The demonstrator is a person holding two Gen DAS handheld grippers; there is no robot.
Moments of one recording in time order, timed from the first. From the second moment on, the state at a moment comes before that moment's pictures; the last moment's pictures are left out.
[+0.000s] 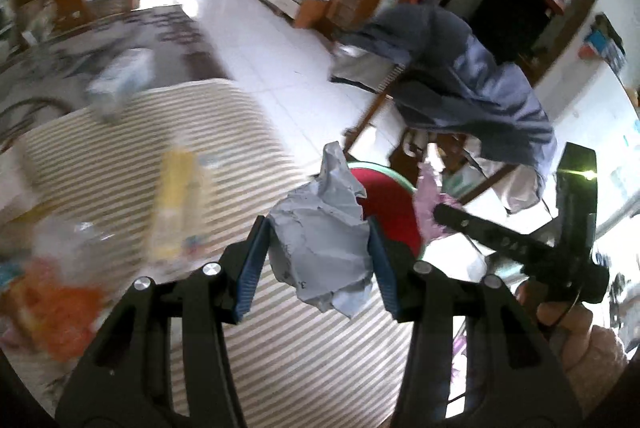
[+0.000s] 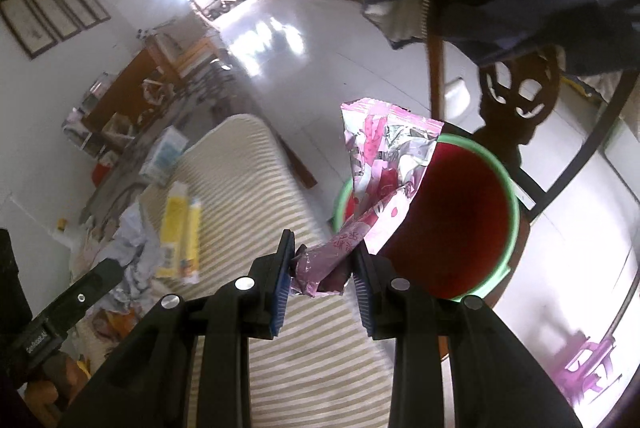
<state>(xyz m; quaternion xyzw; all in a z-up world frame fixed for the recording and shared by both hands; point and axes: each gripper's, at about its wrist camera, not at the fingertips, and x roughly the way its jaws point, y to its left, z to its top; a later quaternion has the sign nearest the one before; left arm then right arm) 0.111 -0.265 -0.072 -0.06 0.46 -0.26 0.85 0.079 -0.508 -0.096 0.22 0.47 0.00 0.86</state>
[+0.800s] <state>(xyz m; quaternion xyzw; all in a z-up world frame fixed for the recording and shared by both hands) 0.115 -0.344 -0.076 -0.04 0.45 -0.23 0.86 0.088 -0.571 -0.111 0.25 0.47 0.00 0.85</state>
